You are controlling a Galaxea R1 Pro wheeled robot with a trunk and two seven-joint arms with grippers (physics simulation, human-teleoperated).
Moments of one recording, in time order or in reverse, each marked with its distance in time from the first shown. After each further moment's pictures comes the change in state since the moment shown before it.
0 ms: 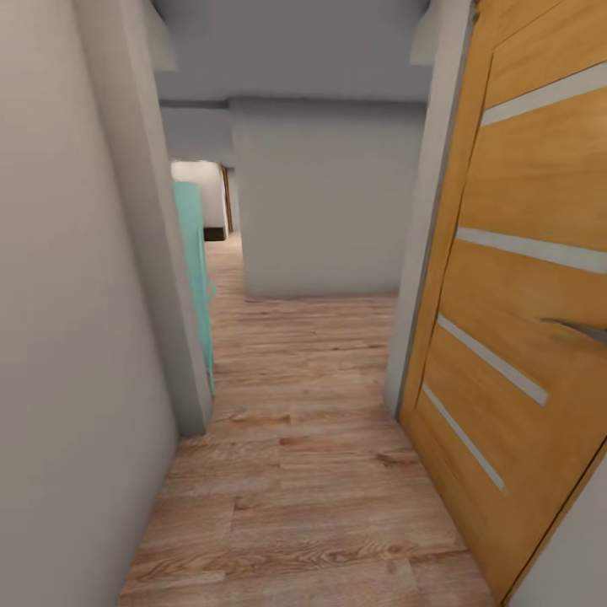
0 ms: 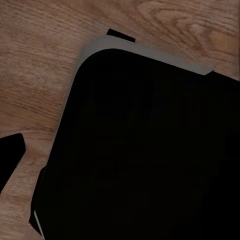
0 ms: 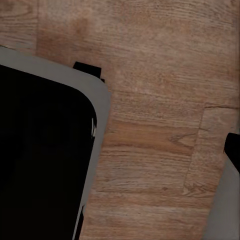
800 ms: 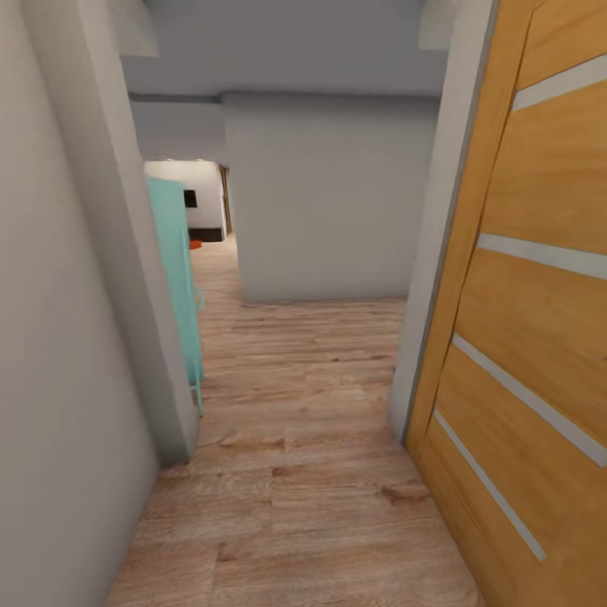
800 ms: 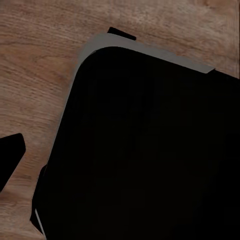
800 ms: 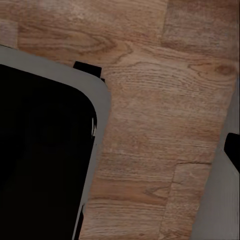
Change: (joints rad) left arm 0.000 0.000 0.000 0.002 0.000 0.002 0.002; right arm 0.000 0.000 0.001 0.000 0.002 0.001 0.000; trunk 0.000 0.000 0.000
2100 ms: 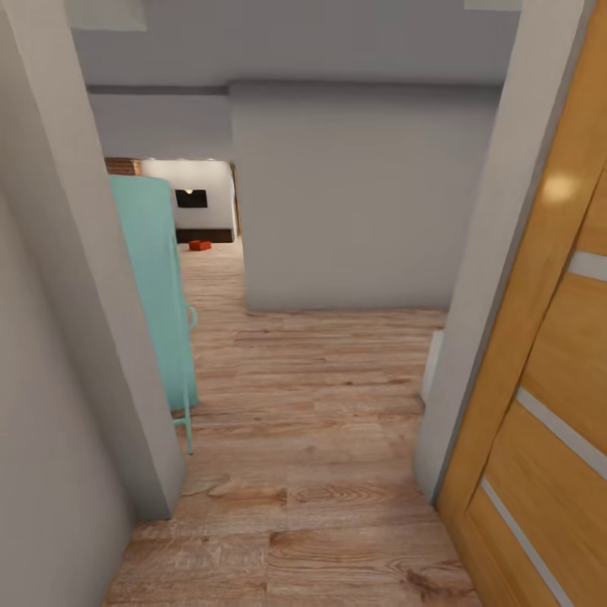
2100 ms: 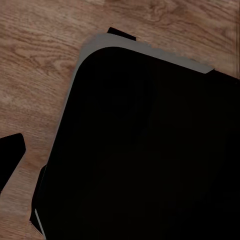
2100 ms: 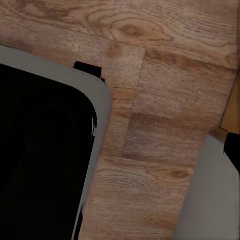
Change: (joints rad) left arm 0.000 0.000 0.000 0.000 0.000 0.000 -0.001; right arm 0.000 0.000 0.004 0.000 0.002 -0.001 0.000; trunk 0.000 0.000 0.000
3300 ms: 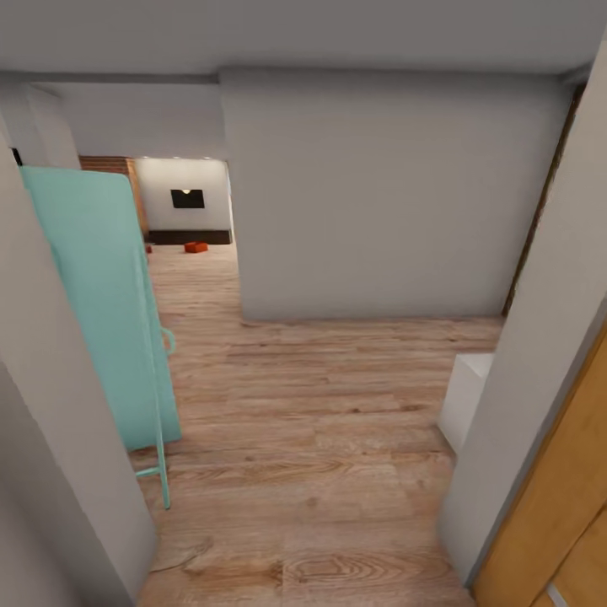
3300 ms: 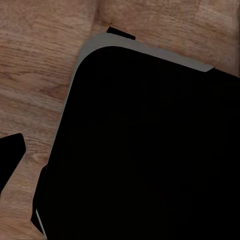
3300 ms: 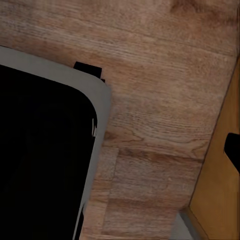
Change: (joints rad) left arm 0.000 -0.001 -0.002 0.000 -0.009 0.000 0.003; right arm 0.000 0.000 -0.005 0.000 -0.001 0.000 0.000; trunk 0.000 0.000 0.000
